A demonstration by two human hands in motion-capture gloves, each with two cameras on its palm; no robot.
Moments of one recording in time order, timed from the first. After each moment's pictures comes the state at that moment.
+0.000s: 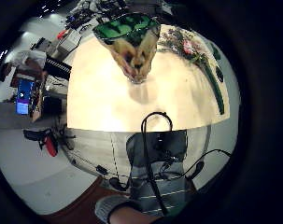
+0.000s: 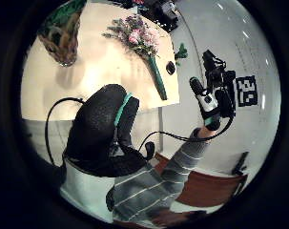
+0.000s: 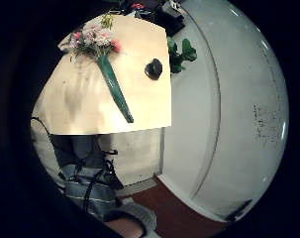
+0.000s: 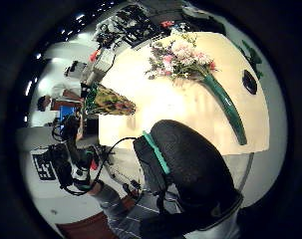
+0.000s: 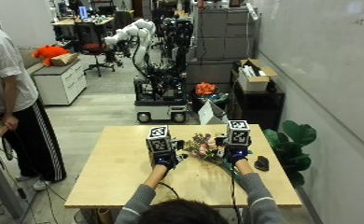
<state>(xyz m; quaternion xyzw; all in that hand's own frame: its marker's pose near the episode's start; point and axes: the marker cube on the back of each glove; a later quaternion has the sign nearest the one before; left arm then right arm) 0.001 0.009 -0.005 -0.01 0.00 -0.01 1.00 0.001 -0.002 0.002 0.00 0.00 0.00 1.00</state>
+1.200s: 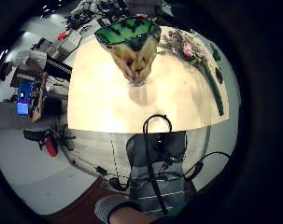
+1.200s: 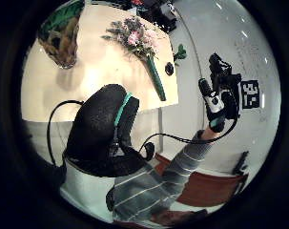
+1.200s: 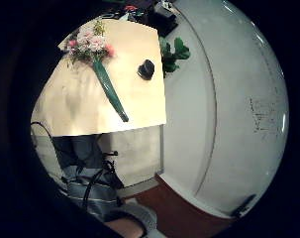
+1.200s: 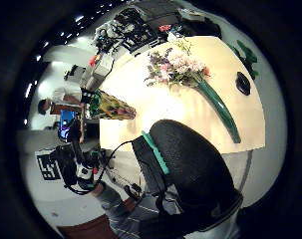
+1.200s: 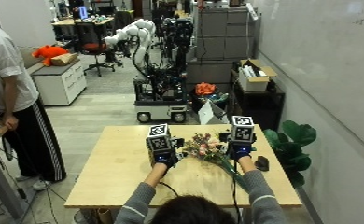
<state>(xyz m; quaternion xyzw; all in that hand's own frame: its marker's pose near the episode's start) 0.000 0.005 -0.012 0.00 -0.01 -0.01 1.00 0.017 -0.004 -0.019 0.02 0.01 0.03 1.00</state>
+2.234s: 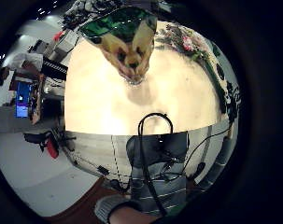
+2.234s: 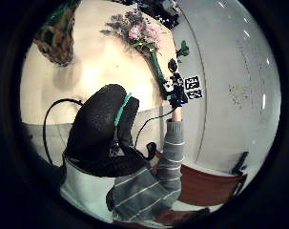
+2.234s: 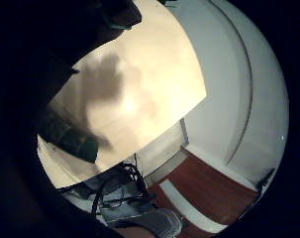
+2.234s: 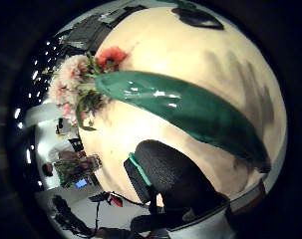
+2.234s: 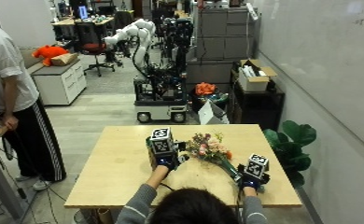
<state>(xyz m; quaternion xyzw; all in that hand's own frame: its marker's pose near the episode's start) 0.005 0.001 0.014 -0.03 -0.01 0.00 1.00 0.120 -0.042 0.198 -0.01 -0.04 0.28 0.96</state>
